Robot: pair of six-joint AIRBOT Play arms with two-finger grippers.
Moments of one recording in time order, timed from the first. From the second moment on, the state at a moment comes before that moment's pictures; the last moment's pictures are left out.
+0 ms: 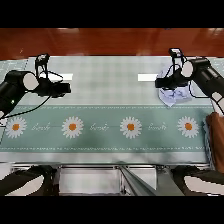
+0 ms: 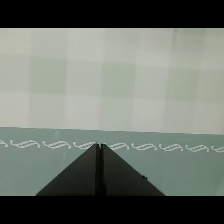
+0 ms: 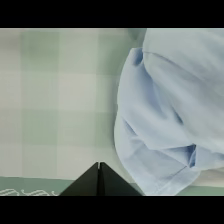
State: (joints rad) left arm -0.18 -1.22 1.02 1.51 -0.92 -1.81; right arm 0.15 -1.43 1.24 -1.62 1.00 1.73
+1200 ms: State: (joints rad) left arm -0.30 -1.03 0.82 1.54 -1.08 -1.81; right arm -0.14 -1.66 1.49 -1.68 0.94 1.59
